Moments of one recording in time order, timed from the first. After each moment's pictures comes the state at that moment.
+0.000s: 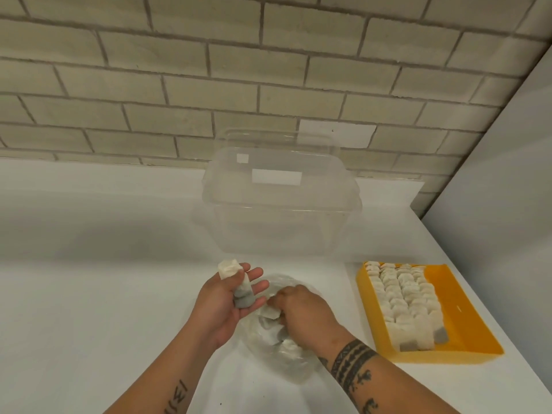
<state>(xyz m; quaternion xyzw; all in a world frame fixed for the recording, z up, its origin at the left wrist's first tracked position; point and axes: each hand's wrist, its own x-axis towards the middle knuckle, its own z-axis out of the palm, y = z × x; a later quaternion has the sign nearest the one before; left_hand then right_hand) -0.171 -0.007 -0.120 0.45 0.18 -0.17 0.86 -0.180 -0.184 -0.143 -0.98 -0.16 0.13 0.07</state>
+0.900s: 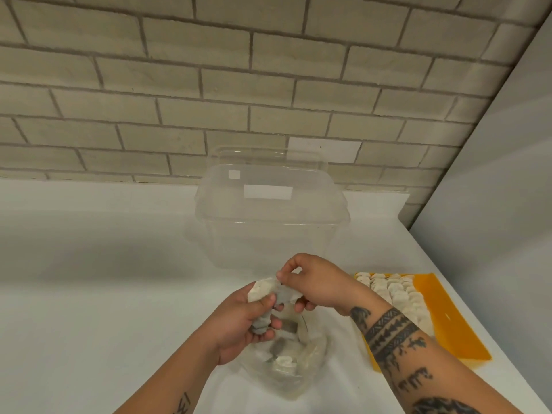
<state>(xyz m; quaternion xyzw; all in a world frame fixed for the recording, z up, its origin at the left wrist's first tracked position) -0.179 -0.025 -0.100 0.56 0.02 -0.31 0.77 -0.161 -0.209 -0.034 -0.88 0.02 0.20 0.44</state>
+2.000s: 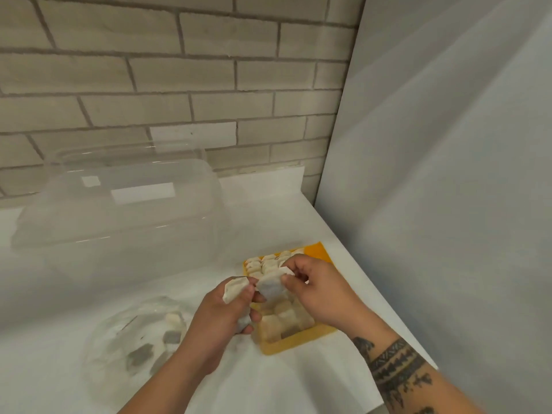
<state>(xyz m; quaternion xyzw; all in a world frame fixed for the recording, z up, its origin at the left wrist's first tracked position) -0.211 -0.209 -0.090 0.67 -0.02 -0.23 0.71 -0.252 -0.399 -0.052 -0.90 0.07 -0.04 0.42</state>
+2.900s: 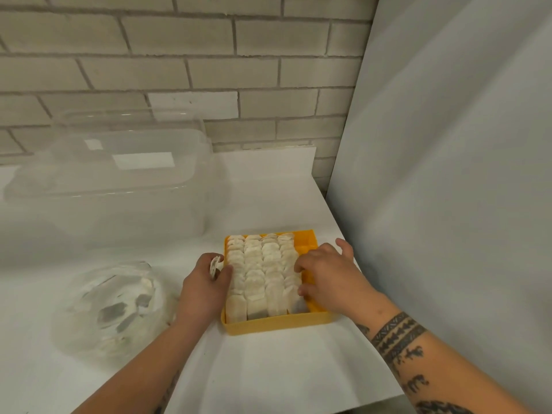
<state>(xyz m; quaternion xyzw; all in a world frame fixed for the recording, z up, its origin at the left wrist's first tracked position) -0.201 -0.271 -0.143 0.87 0.09 -0.04 0.48 -0.239 -0.513 -0.107 -0.99 -0.07 0.04 0.08</state>
